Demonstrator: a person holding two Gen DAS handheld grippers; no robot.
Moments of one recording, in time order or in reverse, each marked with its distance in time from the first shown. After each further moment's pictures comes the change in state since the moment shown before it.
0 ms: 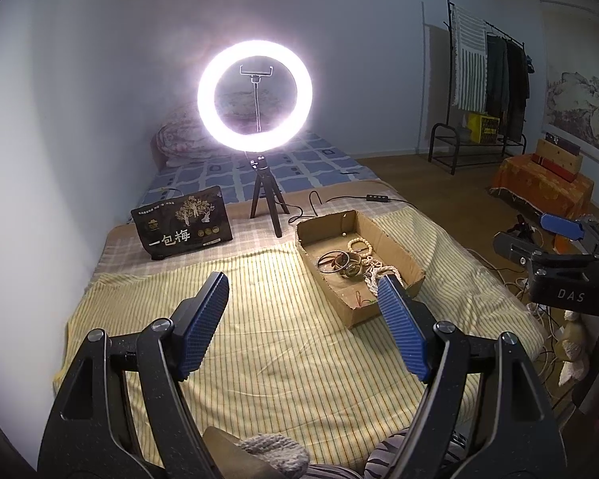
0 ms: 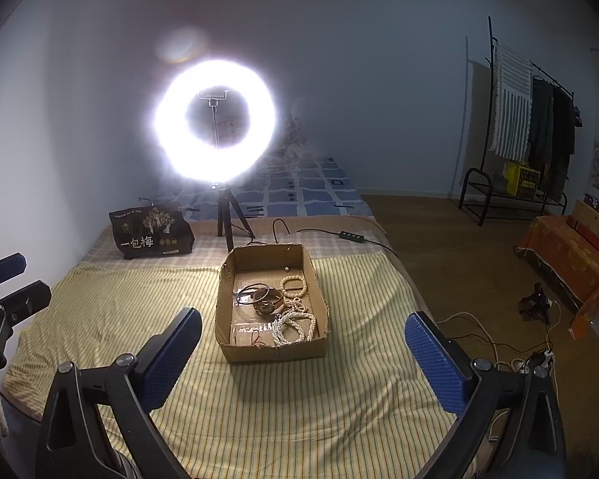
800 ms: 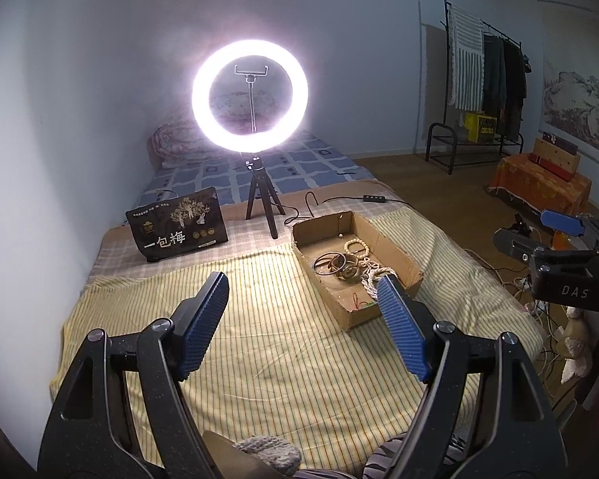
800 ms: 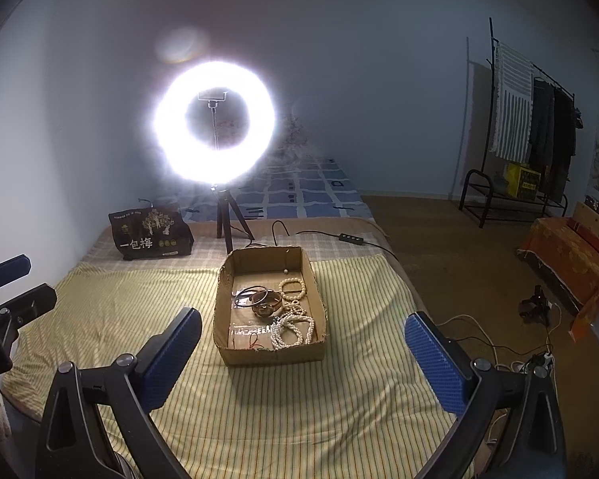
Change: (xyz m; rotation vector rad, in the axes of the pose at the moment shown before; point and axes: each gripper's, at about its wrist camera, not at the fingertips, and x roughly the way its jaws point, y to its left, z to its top) left arm 0.006 -0.001 0.001 -0.003 -0.004 -0.011; right arm 0.001 -0.003 0.004 -0.003 -0.005 0.000
